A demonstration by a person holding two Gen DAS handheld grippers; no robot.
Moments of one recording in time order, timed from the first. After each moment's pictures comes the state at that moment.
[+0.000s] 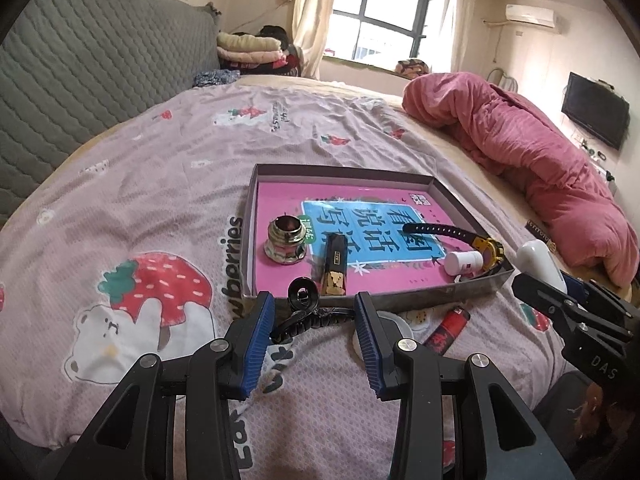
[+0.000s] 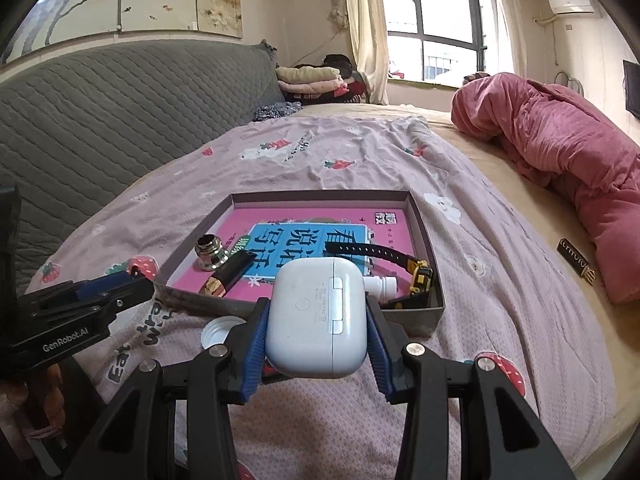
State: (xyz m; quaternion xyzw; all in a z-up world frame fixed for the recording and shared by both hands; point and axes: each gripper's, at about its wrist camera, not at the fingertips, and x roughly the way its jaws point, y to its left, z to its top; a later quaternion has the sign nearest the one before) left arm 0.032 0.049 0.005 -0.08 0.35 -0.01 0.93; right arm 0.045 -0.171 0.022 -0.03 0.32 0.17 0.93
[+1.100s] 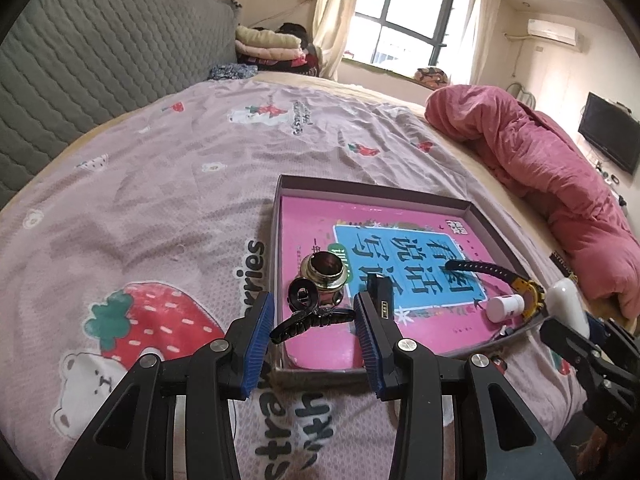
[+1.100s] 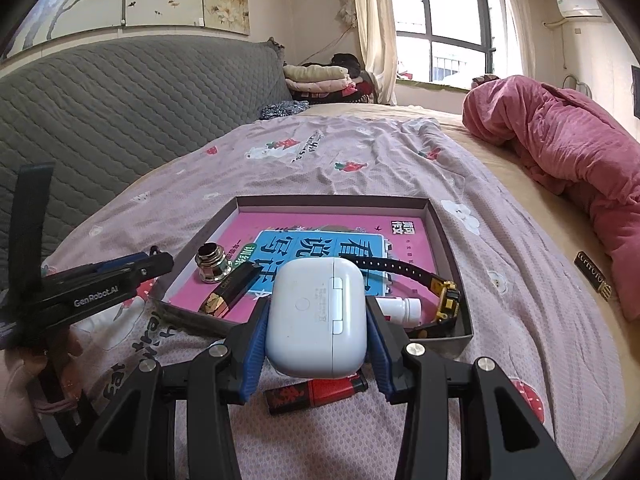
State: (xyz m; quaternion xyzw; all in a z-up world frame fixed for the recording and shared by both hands) left arm 0.093 0.081 -0.011 -0.11 0.35 0.01 0.93; right arm 0.075 -0.150 0.015 -0.04 0.32 0.18 0.93
